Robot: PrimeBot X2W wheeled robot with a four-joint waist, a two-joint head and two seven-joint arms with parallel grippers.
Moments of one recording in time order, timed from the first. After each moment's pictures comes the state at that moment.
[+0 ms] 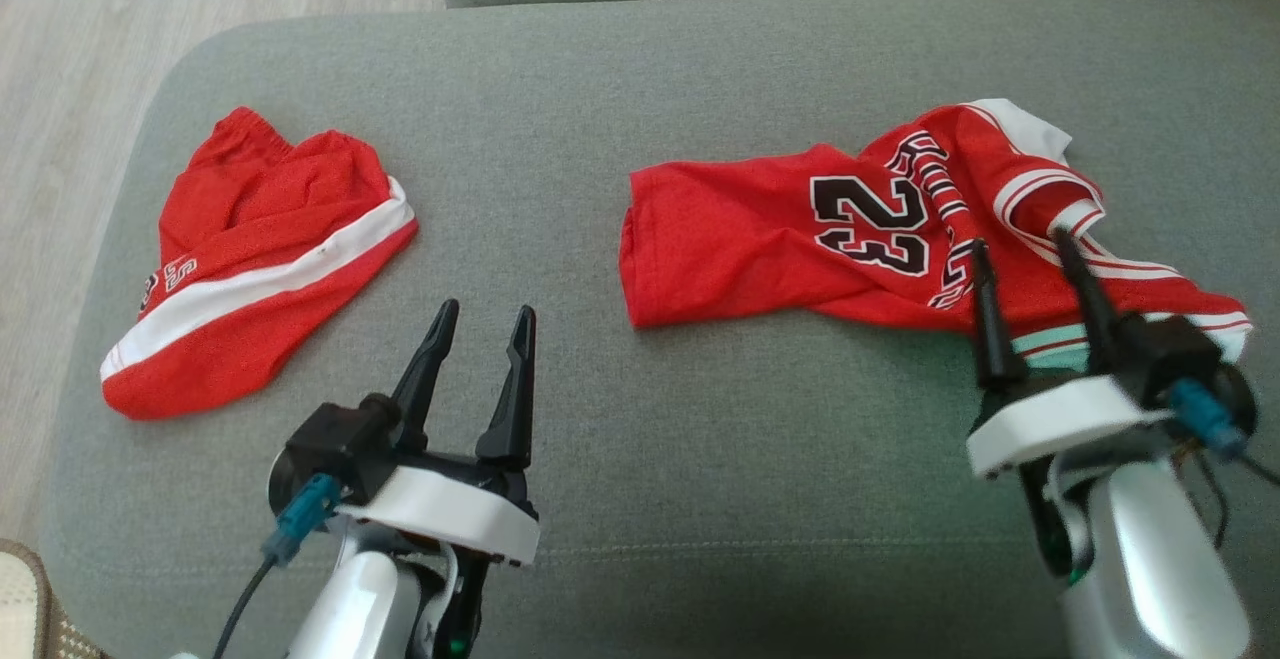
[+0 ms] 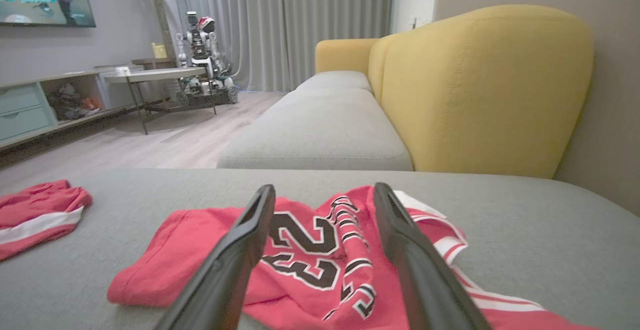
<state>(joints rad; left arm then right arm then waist) -0.10 0.05 -0.34 0.14 -0.30 0.02 -0.26 -0.24 -0.05 -0.05 0.31 0.08 0.13 -0.25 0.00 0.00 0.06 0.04</state>
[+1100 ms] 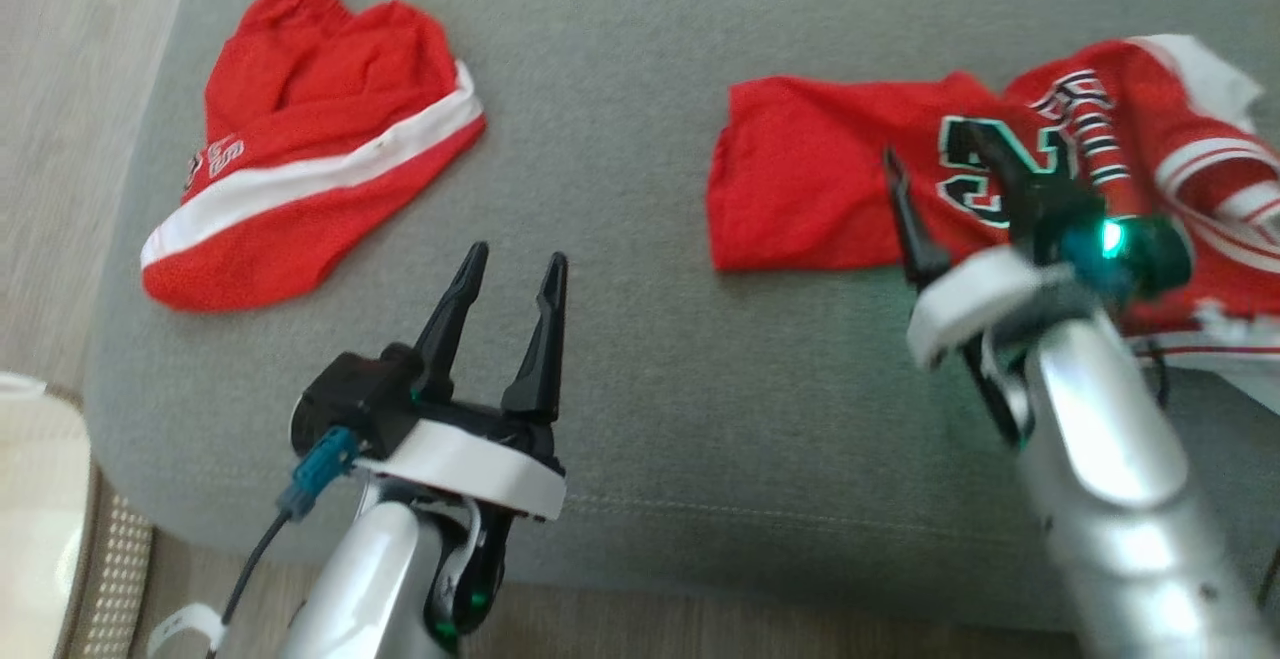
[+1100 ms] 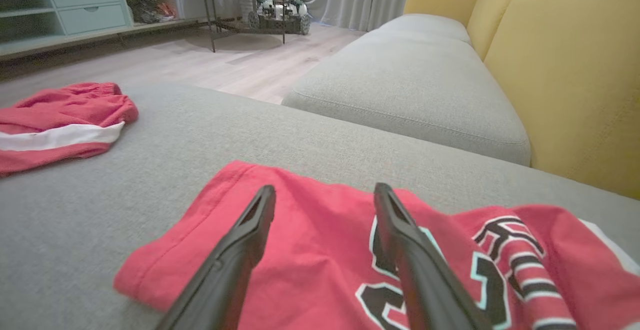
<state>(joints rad) -0.19 0.05 -0.40 0.12 -0.33 0.02 -0.26 -0.53 -0.06 0.09 0.55 -0.04 0.13 -0.21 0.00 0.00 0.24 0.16</state>
